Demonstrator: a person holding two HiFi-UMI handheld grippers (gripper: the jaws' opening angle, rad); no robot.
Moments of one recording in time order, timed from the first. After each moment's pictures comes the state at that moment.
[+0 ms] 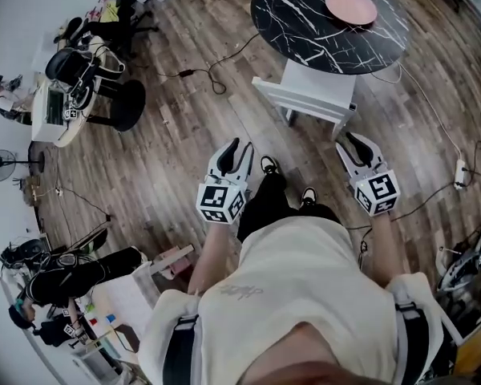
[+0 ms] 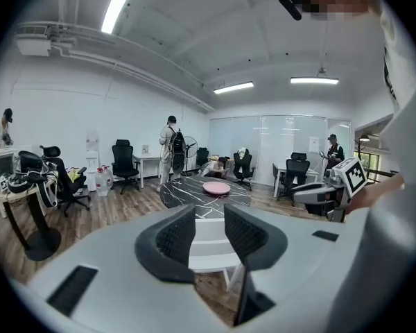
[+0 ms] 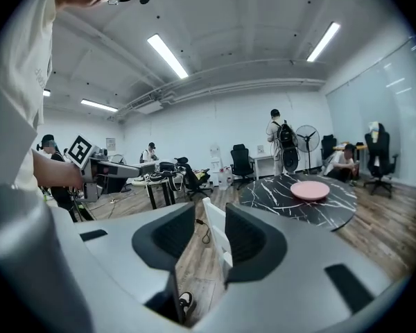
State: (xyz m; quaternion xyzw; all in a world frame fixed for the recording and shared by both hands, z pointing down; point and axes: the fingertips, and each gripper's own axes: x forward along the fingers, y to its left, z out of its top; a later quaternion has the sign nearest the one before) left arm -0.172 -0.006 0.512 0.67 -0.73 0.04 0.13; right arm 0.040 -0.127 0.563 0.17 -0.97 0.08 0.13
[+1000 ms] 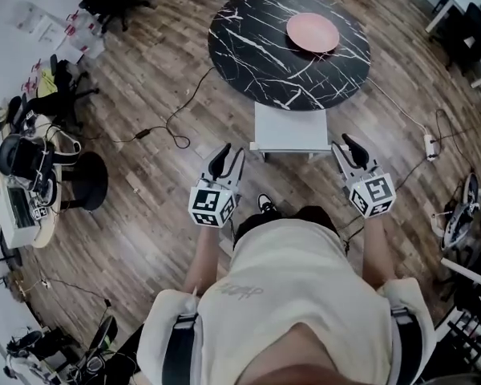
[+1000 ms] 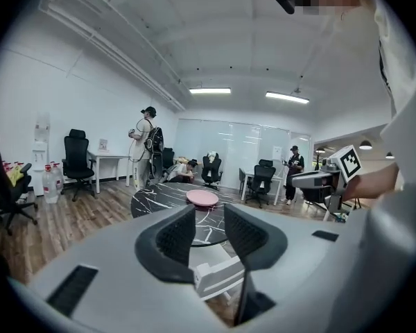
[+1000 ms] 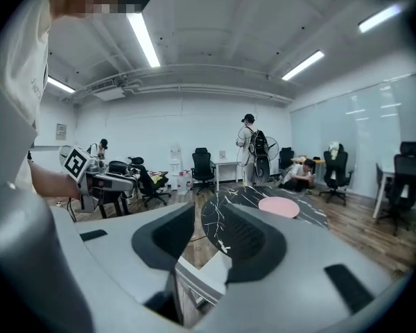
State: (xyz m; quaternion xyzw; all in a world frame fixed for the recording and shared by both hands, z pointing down) left arm -0.312 -0.176 0.520 0.80 -0.59 0.02 0.13; right arm -0.057 -0.235 0.520 0.35 -0.92 0.06 0.14
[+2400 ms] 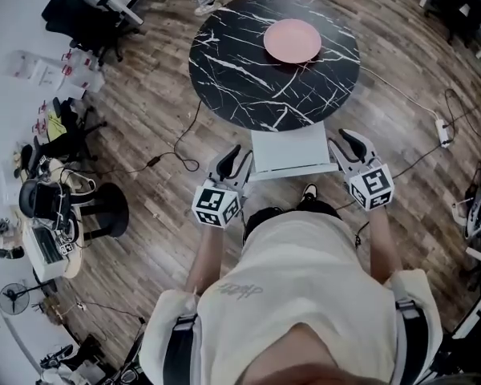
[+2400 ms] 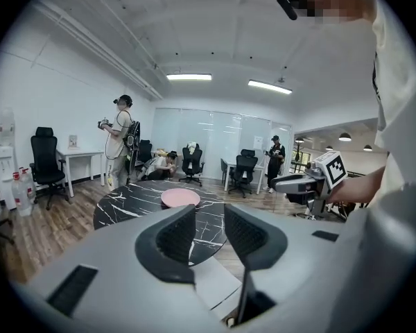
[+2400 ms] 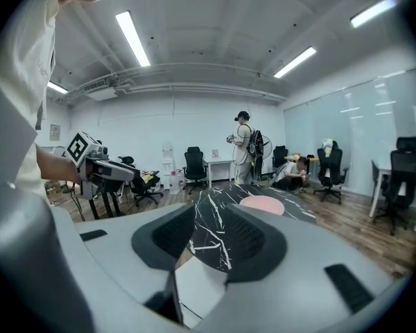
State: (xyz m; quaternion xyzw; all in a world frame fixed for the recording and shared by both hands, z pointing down) left arm -0.232 -0.293 0.516 0.85 -0.51 0.06 0.13; right arm -0.008 -0.332 0.541 0.37 -0.92 0.07 0.14
